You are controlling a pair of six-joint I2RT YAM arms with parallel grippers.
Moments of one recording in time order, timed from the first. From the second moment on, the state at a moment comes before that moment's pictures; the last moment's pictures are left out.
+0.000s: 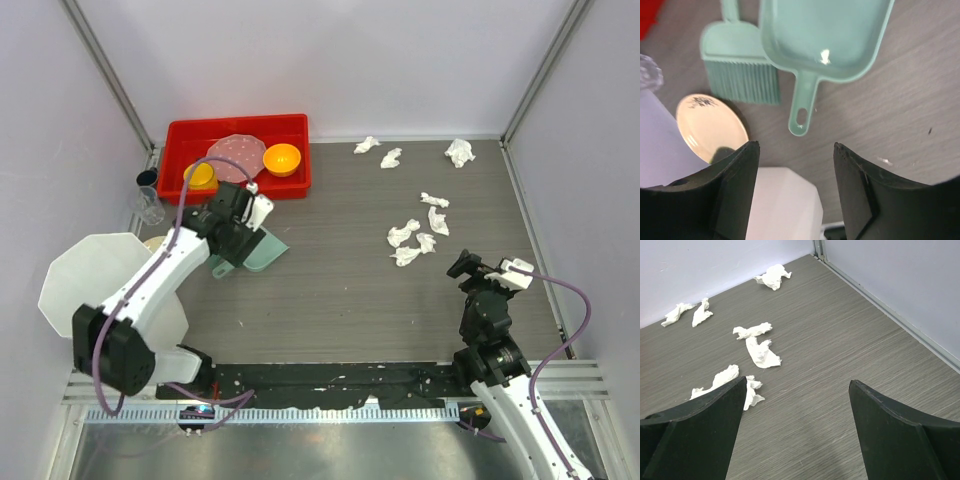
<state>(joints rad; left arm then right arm) -0.41 1.27 1.15 -0.88 -0.21 0.31 0.34 0.10 0.15 -0.11 0.75 0.27</state>
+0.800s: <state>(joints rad) -0.24 1.71 1.14 -0.93 0.08 0.36 0.34 0.10 0.15 -0.09 0.74 0.27</state>
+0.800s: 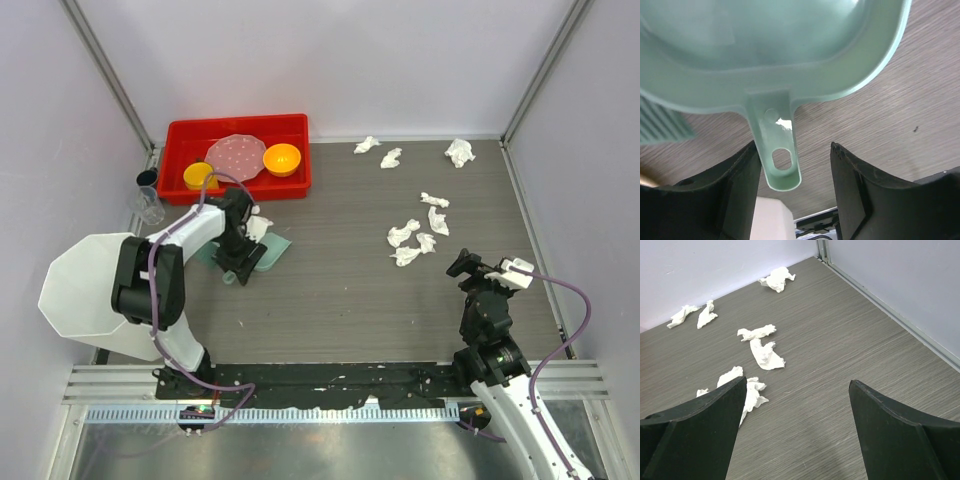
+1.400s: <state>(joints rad) -0.42 1.77 1.22 -1.04 0.40 0.39 0.34 0.11 0.15 -0.09 0.74 0.27</state>
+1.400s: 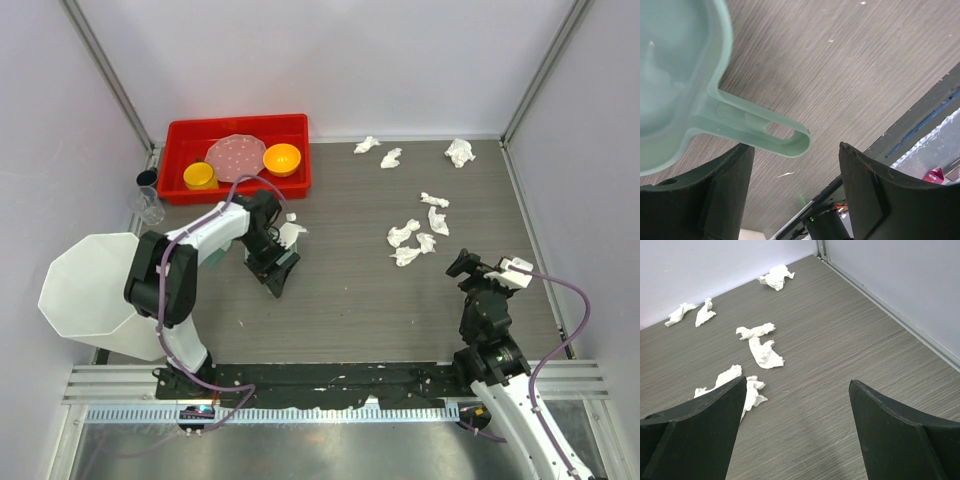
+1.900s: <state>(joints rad) -0.47 1.56 1.32 -1.10 0.49 0.44 0.34 0.13 0.15 -0.08 0.74 0.27</state>
